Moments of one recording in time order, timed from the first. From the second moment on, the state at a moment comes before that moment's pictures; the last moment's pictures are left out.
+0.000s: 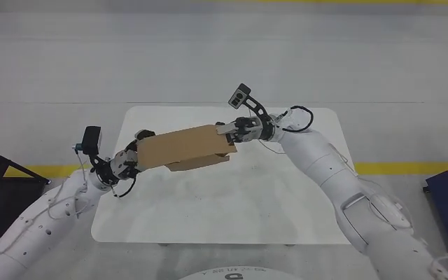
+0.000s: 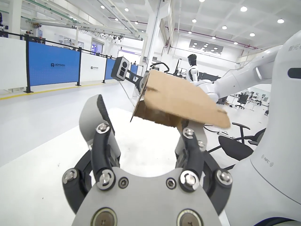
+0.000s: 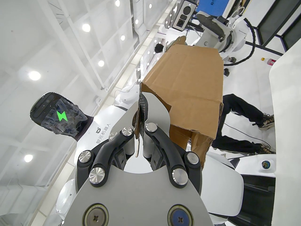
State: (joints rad) left arm 1.20 -0.64 -0.78 -1.44 0.79 -1.01 0.81; right arm -0.78 -1.25 0.80 -0.96 1.11 -0.26 1.54
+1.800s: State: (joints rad) left arm 1.68 -0.54 -1.16 -2.06 1.69 -0.09 0.42; right arm -0.71 -1.32 0.77 -0.82 1.13 0.24 1.49
